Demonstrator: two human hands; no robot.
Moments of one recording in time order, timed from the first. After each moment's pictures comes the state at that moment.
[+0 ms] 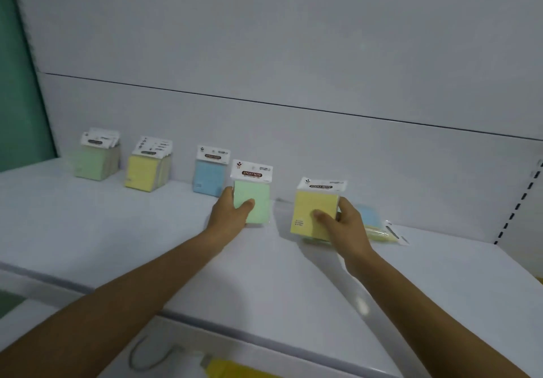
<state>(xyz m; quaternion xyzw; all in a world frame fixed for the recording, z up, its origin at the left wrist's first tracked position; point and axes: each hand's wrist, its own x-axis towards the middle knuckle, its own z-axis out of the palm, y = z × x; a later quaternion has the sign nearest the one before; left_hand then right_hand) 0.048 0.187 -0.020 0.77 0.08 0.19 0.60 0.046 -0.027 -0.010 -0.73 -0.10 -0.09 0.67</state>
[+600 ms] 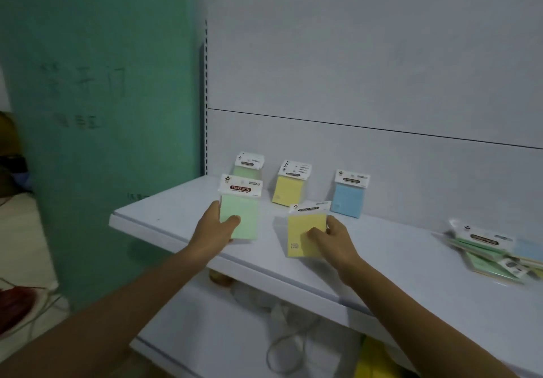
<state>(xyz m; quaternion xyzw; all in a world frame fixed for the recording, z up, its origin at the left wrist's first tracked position) -0.104 0.501 -0.013 0.76 0.12 0.25 0.59 -0.027 0.279 -0.018 -0.76 -0.16 0.01 0.63</state>
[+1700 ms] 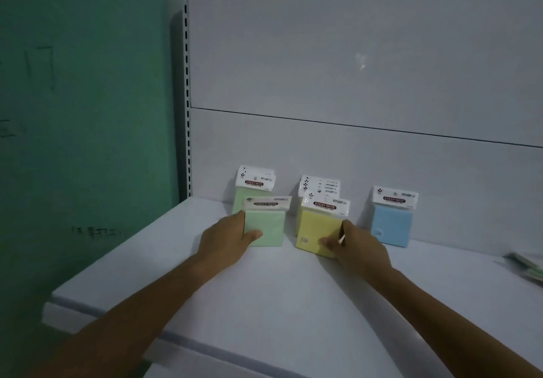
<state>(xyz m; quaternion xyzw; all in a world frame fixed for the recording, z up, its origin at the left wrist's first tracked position) 0.073 0.620 -0.025 0.96 0.01 0.21 0.20 0.107 0.360 -0.020 -0.97 -0.08 -0.13 0.19</state>
